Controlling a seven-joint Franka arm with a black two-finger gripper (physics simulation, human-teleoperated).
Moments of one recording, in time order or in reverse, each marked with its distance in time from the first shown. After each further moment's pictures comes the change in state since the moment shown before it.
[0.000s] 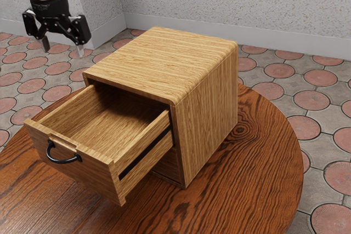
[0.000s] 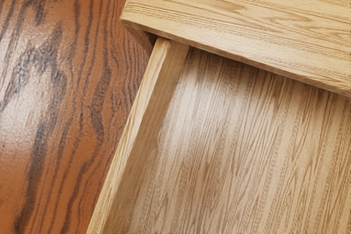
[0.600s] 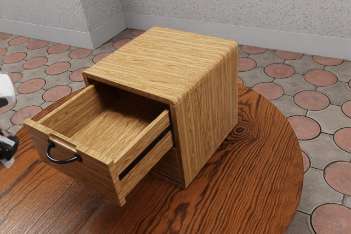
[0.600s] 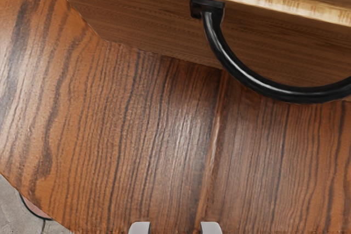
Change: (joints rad) arm -0.017 -0.922 -0.114 -0.868 -0.037 0.047 -0.046
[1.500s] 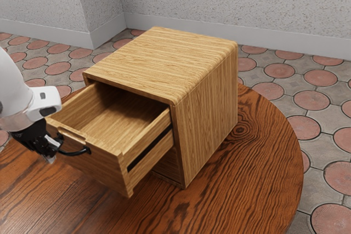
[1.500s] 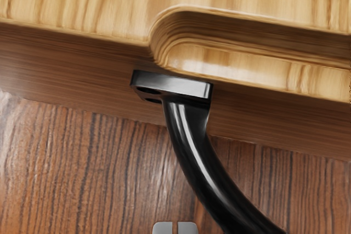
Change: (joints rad) arm 0.012 0.240 0.089 -0.187 0.037 0.443 0.082
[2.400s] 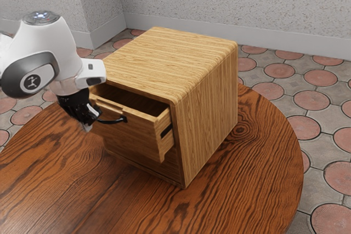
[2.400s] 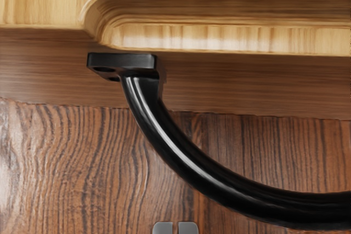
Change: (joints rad) arm -0.008 0.429 -0.013 0.303 0.009 0.093 0.103
